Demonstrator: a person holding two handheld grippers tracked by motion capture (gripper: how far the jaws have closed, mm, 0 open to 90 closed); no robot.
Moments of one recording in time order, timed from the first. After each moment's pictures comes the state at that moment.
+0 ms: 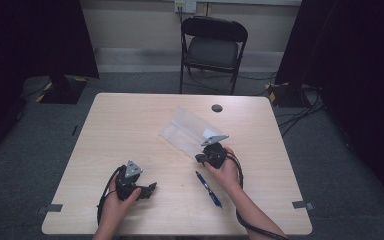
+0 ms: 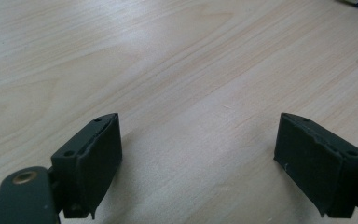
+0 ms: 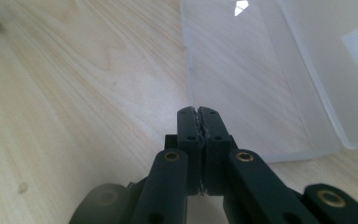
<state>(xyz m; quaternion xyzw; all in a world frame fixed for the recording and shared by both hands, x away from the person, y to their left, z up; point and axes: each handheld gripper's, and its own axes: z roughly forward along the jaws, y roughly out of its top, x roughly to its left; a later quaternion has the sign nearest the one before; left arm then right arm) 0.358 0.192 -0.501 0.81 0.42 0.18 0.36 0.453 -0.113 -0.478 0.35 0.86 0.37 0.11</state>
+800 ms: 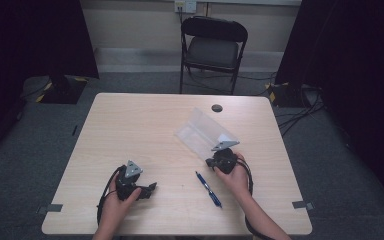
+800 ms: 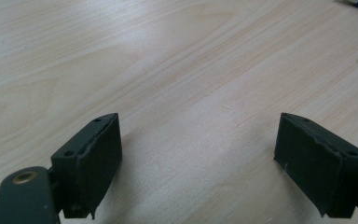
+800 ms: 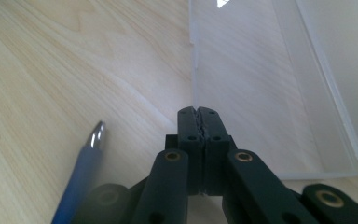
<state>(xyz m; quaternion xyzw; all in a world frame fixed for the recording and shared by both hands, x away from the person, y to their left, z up) 0.358 0.192 -0.501 0.82 0.41 0.18 0.36 0.437 -0.144 -0.484 0.37 0.85 0.35 0.13</state>
